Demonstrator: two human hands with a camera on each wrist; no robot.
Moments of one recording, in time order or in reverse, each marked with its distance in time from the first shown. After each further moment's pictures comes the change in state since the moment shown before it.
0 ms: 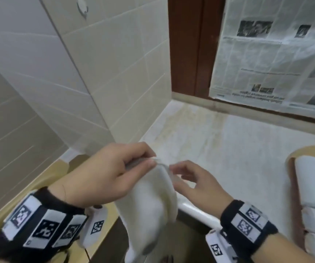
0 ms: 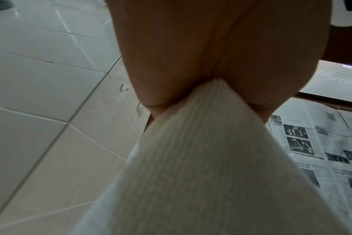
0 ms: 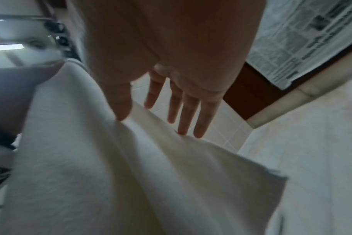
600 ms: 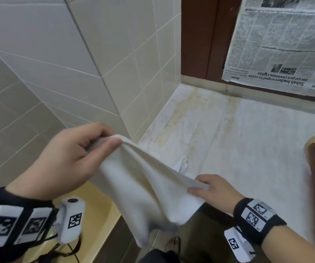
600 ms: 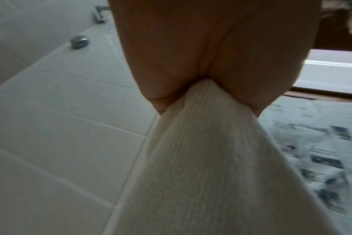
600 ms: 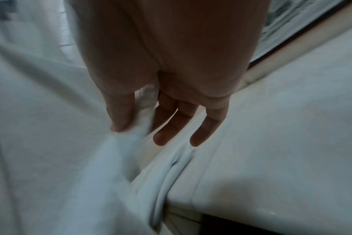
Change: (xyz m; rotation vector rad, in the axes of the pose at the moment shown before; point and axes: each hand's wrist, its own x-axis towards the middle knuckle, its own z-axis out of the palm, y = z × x) left_hand -0.054 -0.068 -0.041 0.079 0.278 -0.132; right_hand 0.009 0.074 0.028 -0.231 -0.169 0.273
